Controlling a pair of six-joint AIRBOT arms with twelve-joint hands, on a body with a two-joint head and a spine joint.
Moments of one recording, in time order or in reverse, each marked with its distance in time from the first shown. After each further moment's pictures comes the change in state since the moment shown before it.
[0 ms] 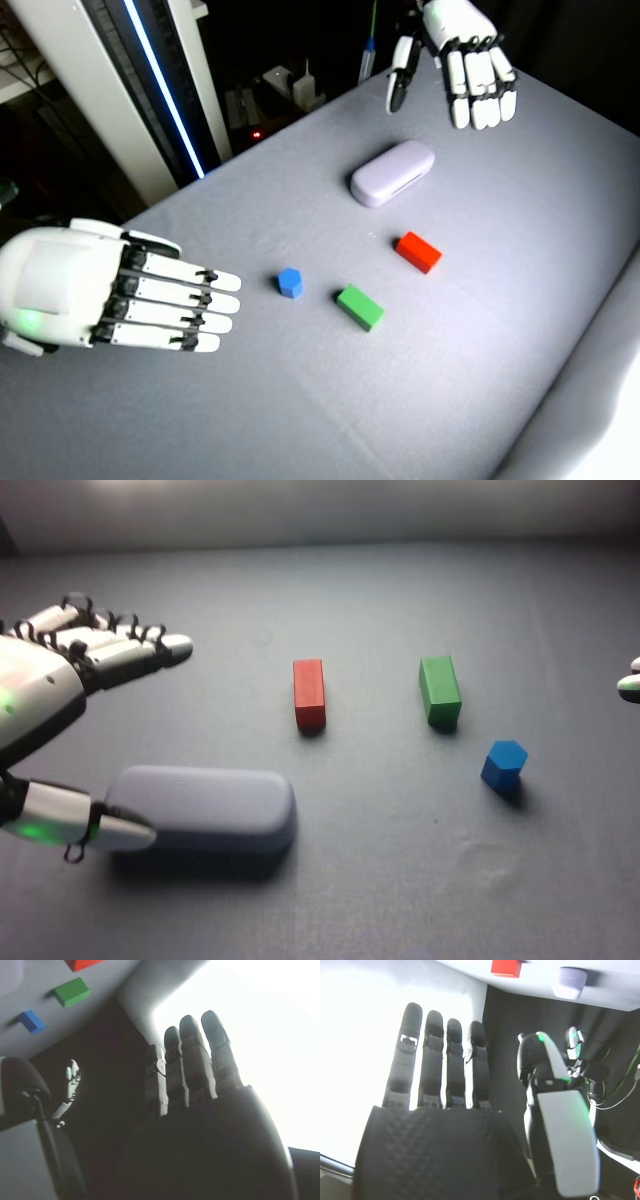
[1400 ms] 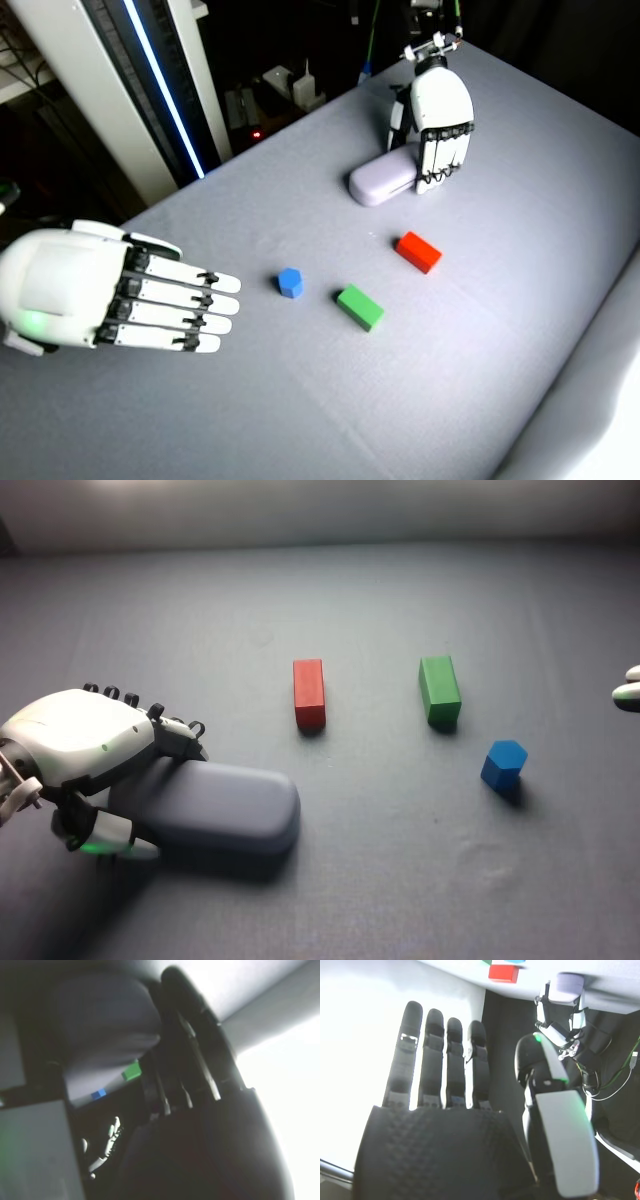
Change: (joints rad) left arm -0.085 -0.214 0.164 -0.117 0.309 0.171; right arm 0.001 -0.008 0.000 -0.009 -0.027 0.002
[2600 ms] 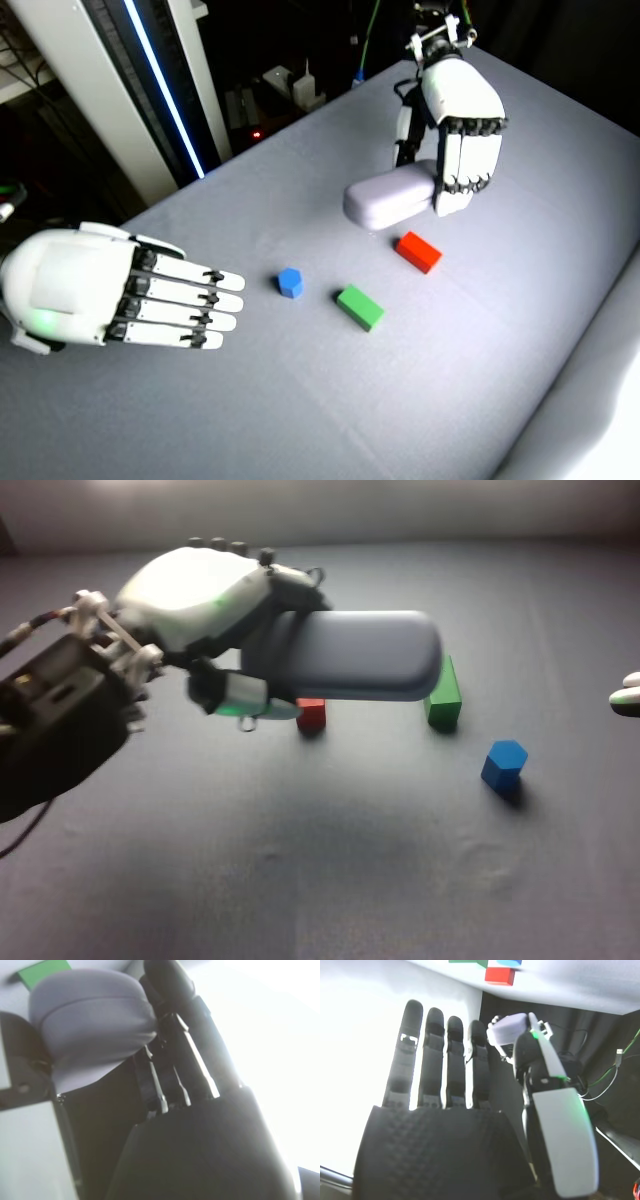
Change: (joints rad) left arm -0.349 -0.193 0.126 0.076 -0.032 -0.050; right arm 0.002 -0.008 0.008 -0.004 -0.004 0.000
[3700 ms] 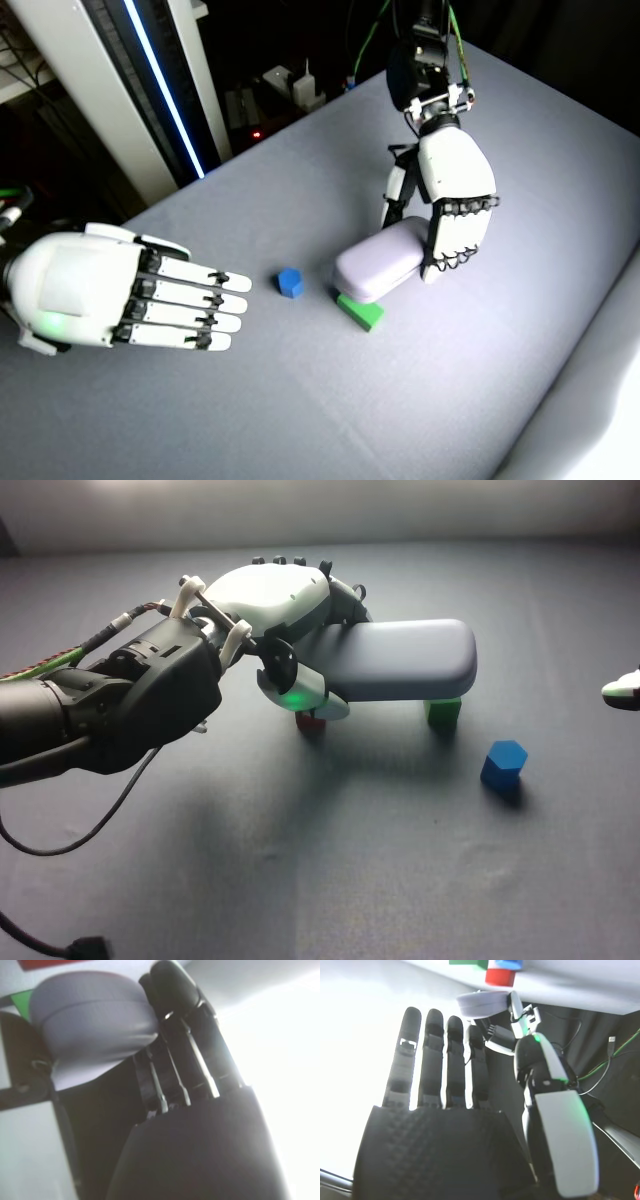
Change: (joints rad) left arm -0.072 -0.204 0.203 -0.197 0.203 0.092; right arm 0.013 -0.017 0.011 0.001 -0.013 0.000
